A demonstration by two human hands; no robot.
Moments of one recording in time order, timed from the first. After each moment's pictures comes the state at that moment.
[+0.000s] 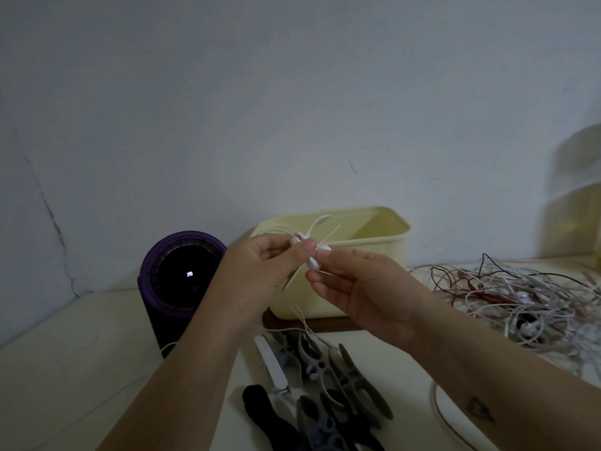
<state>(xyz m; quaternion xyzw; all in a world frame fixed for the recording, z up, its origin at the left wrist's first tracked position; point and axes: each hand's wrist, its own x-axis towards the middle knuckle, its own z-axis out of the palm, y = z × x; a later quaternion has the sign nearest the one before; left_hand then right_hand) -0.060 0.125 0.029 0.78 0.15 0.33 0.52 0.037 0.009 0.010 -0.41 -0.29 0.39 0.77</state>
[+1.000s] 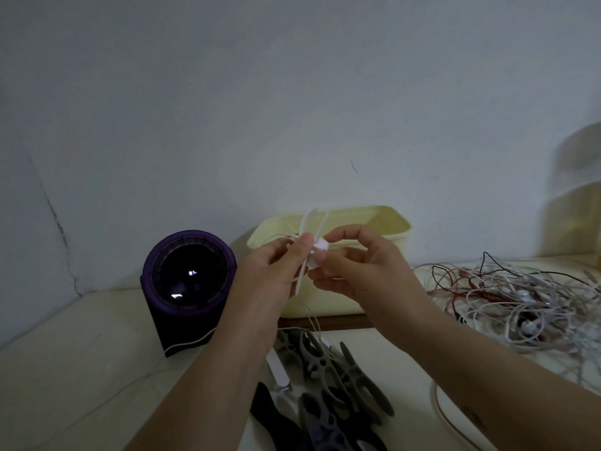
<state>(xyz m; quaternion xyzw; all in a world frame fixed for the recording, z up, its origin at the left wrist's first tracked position) -0.050 0.110 0.016 0.69 0.17 0.33 0.62 0.032 0.008 0.008 -0.50 -0.38 0.20 0.76</state>
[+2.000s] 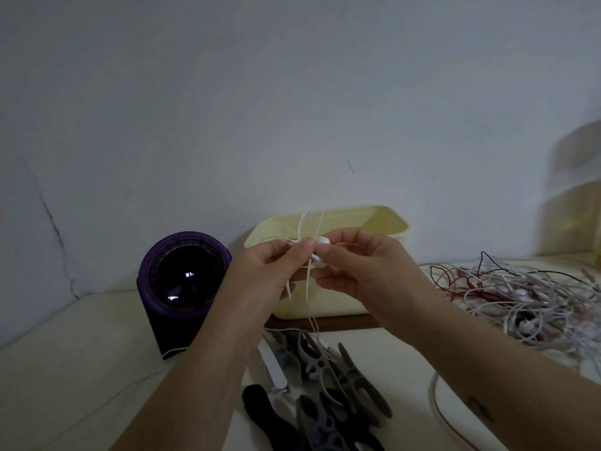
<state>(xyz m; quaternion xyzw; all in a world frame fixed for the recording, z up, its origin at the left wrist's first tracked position) -0.057 0.117 0.021 0.75 0.15 0.31 0.57 0.040 0.006 0.013 -0.49 -0.35 0.24 0.76</state>
